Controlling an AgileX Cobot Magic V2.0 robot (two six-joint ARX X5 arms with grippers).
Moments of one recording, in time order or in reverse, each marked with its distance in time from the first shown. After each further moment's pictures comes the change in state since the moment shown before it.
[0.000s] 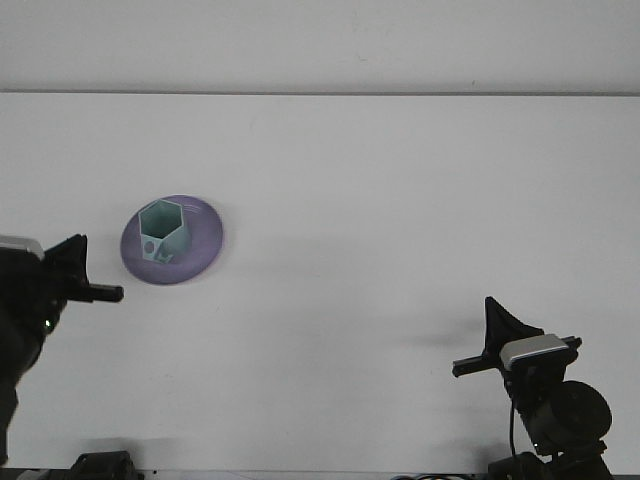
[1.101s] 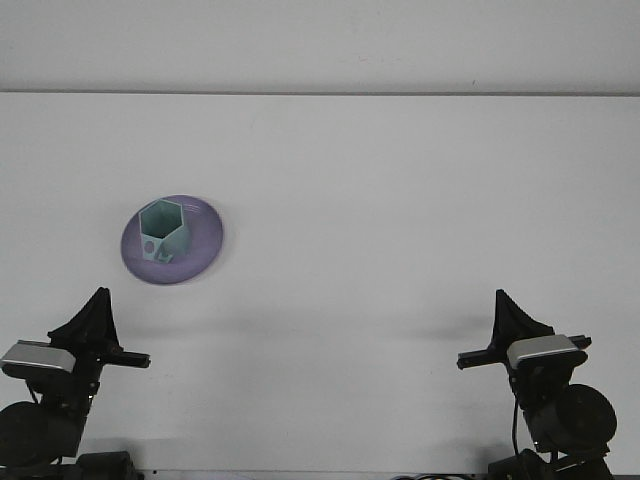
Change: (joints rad) left arm -0.002 -0.550 -0.710 0.540 0.026 -0.079; right arm 0.000 0.000 0.000 0.071 0.056 -0.011
